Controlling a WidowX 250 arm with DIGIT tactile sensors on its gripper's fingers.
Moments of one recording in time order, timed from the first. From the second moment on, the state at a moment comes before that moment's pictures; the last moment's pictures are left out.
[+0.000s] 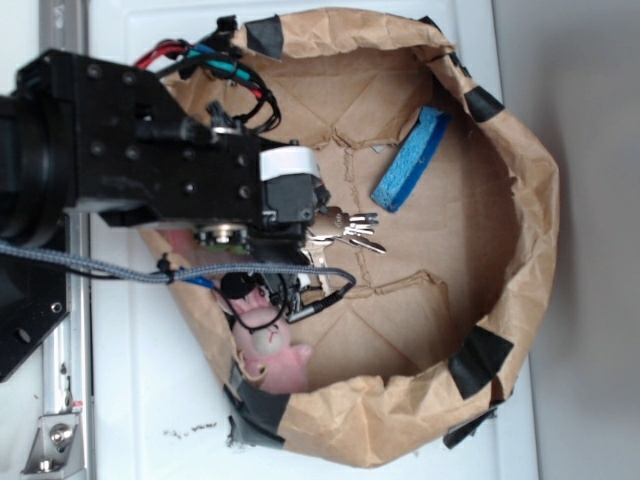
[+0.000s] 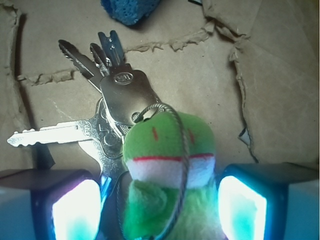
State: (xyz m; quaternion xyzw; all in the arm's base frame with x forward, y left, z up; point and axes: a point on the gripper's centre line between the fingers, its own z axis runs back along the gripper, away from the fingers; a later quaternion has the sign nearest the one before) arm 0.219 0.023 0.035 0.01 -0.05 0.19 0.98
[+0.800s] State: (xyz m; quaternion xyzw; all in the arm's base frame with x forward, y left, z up) arm 0.217 0.027 0.040 0.01 -0.04 0.20 0.98
